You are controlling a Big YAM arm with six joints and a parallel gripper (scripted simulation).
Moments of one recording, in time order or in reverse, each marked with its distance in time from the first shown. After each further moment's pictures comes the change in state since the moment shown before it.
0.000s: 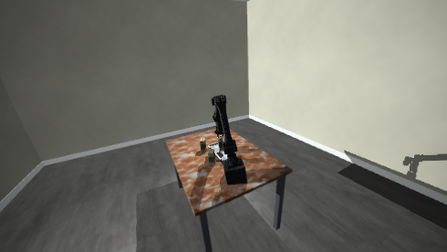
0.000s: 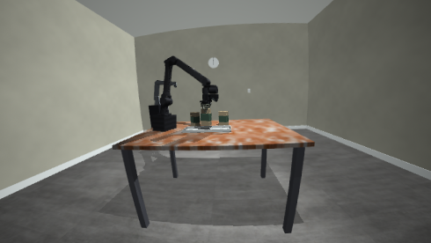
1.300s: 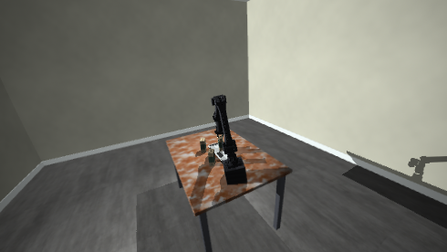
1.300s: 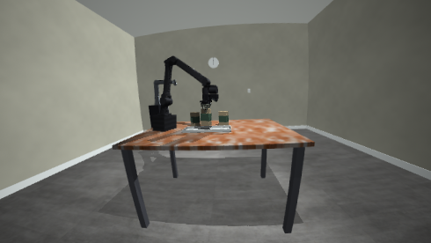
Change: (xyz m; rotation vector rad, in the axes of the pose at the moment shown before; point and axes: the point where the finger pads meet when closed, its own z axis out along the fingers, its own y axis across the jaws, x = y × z) arm 0.000 0.000 0.000 0.000 0.000 -0.001
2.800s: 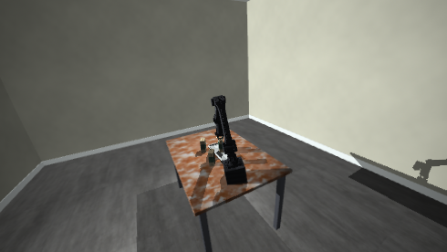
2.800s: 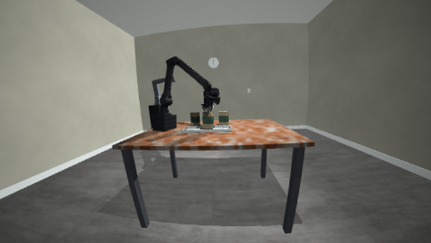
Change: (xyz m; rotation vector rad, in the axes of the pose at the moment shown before) arm -0.016 0.000 0.025 -0.003 -0.031 -0.007
